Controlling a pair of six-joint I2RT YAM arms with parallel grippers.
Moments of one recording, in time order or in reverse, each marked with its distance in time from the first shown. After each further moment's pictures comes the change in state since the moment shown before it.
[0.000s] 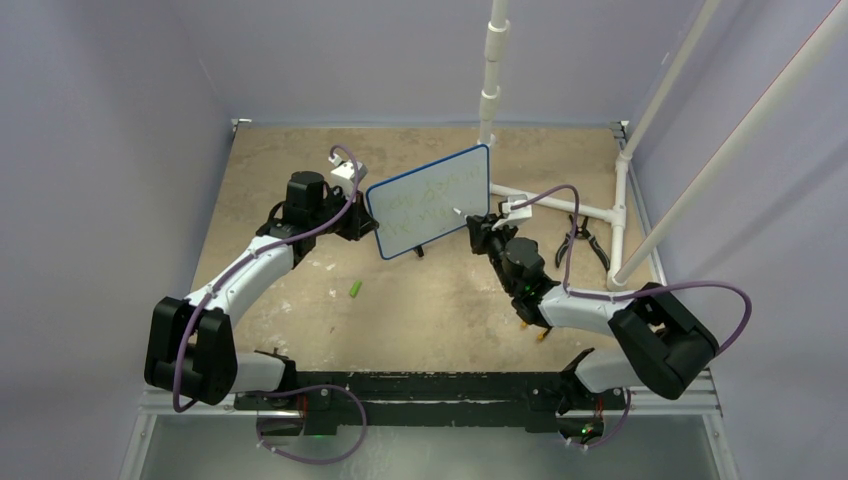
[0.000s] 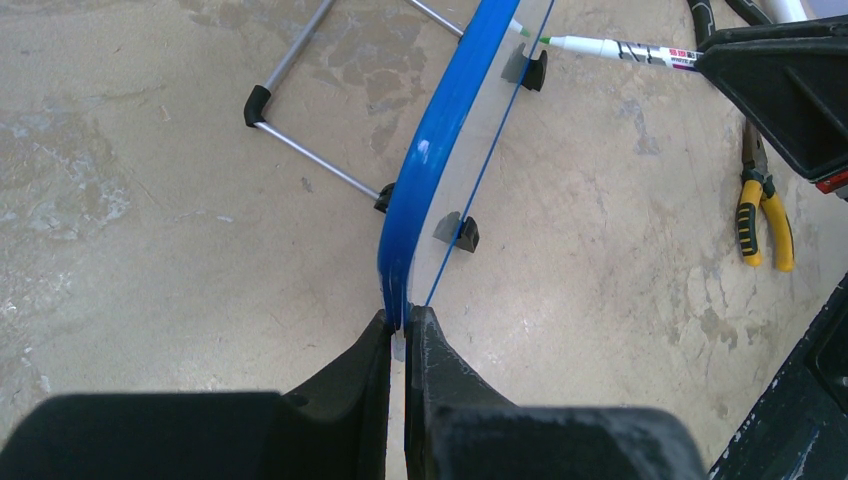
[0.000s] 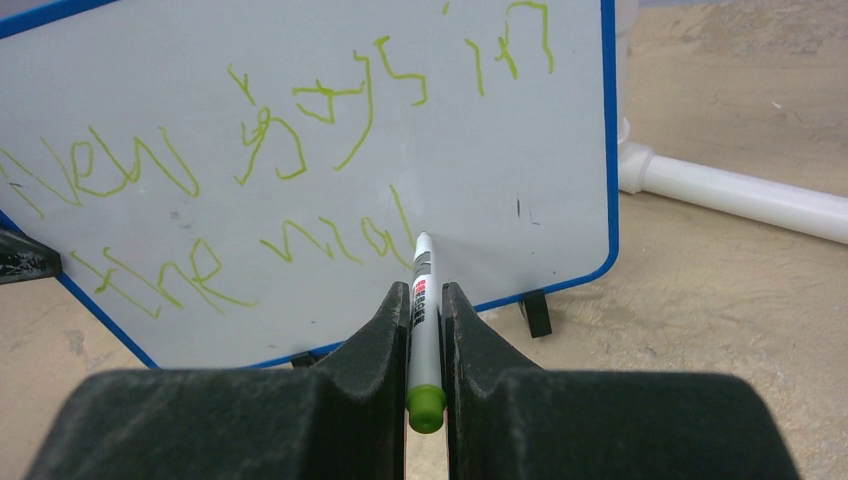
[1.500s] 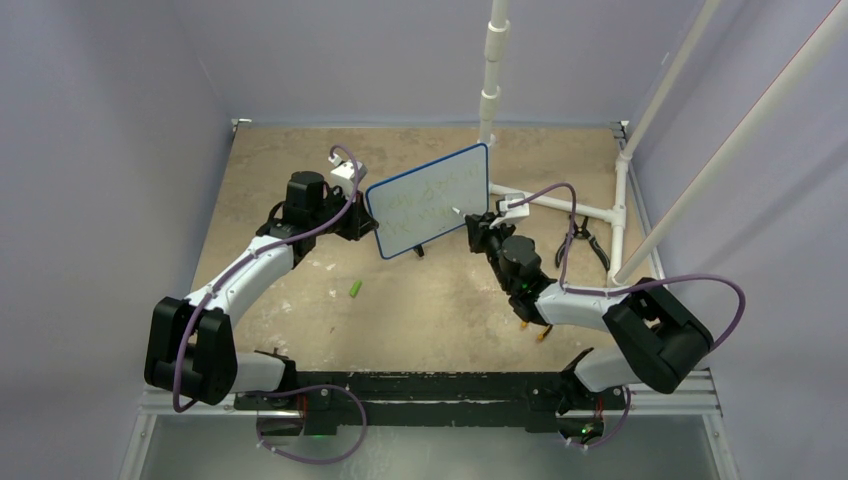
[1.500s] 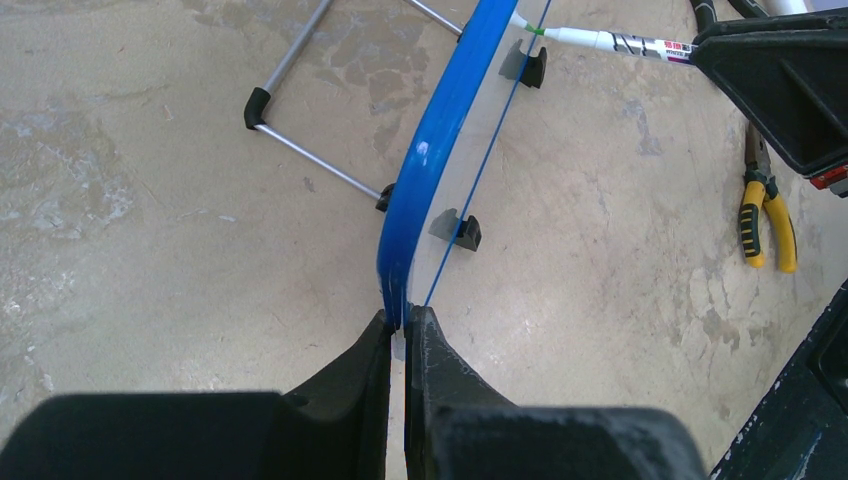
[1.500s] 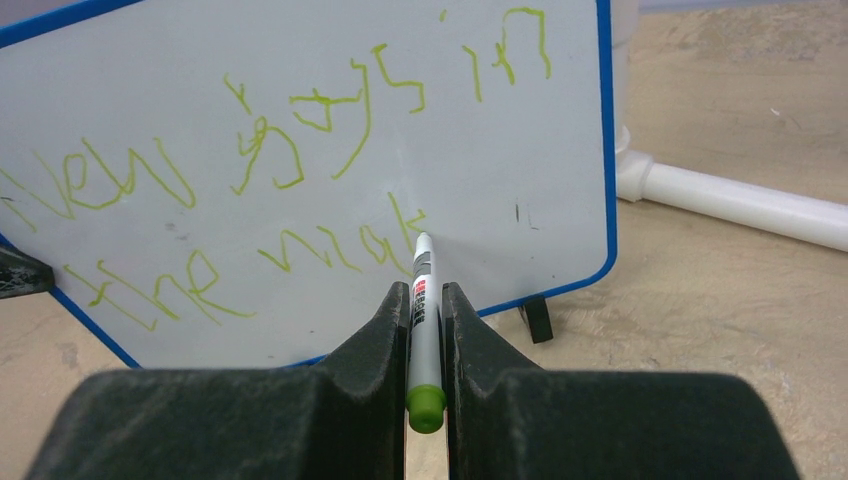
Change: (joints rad) left arm 0.000 0.000 0.000 0.000 -0.005 0.001; right arm 0.001 0.034 0.019 0.022 0.001 -0.001
